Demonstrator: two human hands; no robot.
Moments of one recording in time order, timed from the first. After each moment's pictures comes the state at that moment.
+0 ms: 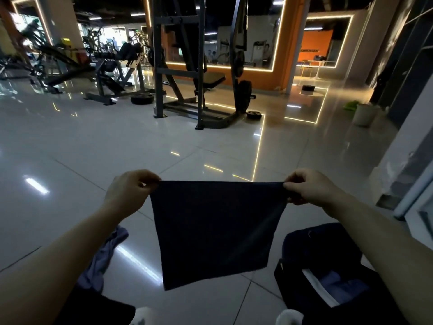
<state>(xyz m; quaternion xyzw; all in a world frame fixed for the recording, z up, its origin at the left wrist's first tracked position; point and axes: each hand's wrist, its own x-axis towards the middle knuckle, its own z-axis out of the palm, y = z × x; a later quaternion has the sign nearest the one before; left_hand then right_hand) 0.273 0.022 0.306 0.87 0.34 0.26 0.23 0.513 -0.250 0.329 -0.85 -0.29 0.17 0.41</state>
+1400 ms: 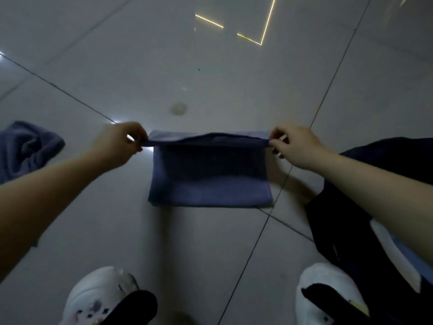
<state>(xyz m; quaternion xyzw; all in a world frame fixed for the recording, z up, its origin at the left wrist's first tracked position) 0.430 0.168 -0.016 0.88 0.38 -0.02 0.29 0.668 -0.105 -0.012 -0.88 -0.36 0.23 0.18</state>
